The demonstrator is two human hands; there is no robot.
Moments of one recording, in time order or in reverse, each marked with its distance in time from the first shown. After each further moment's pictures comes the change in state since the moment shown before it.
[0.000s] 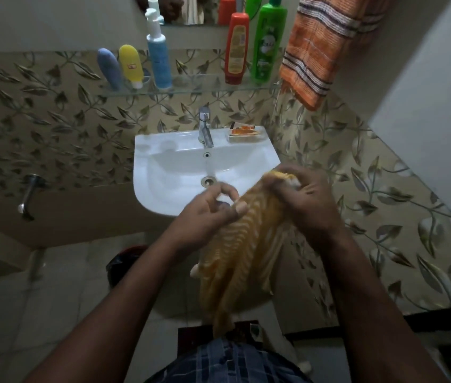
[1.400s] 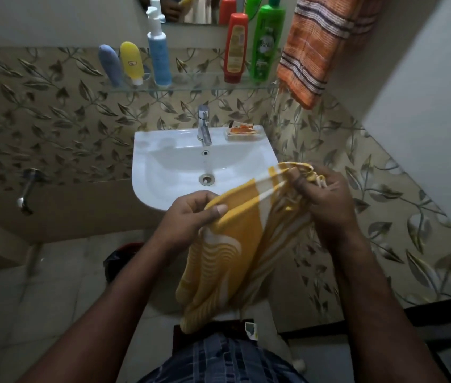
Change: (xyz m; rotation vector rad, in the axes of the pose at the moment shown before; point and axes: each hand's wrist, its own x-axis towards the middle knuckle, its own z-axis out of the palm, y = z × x) left_hand -0.017 -0.012 0.002 0.092 0.177 0.055; right_hand -0.011 0.021 -0.032 0.132 0.211 0.154
